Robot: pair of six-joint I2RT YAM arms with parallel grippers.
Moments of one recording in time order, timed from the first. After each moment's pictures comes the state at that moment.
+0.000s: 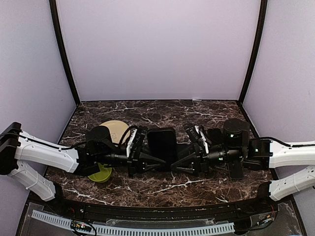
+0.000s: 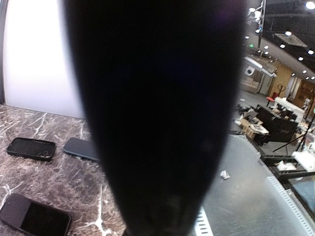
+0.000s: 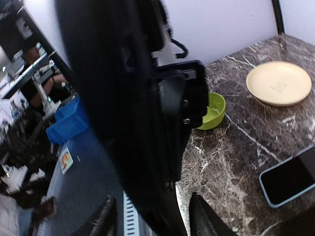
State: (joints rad) left arm -1.06 1.40 0.63 0.77 0.60 -0.21; right arm 1.09 1.07 0.66 0.15 -0.49 0.34
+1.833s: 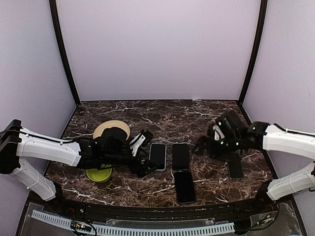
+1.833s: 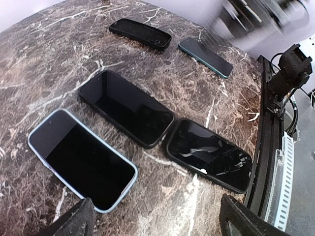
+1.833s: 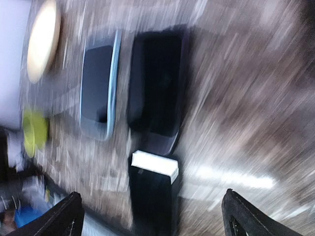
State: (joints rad) left arm -1.02 1.43 0.71 0.16 0.16 -0.20; right arm 0.84 1.17 0.73 -0.51 -0.15 0.89
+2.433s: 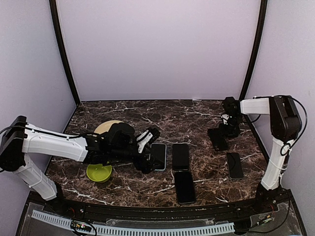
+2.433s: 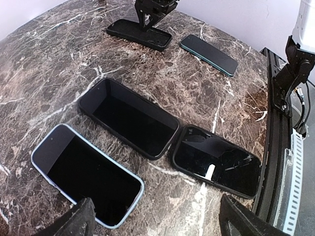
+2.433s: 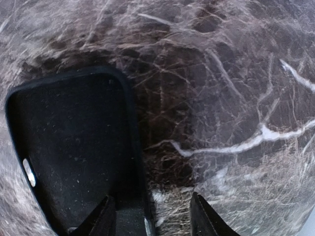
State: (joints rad) left arm -1.01 1.51 0.84 0.09 0.15 -0.12; right arm 0.20 1.93 1.29 -0.74 0.08 0.17
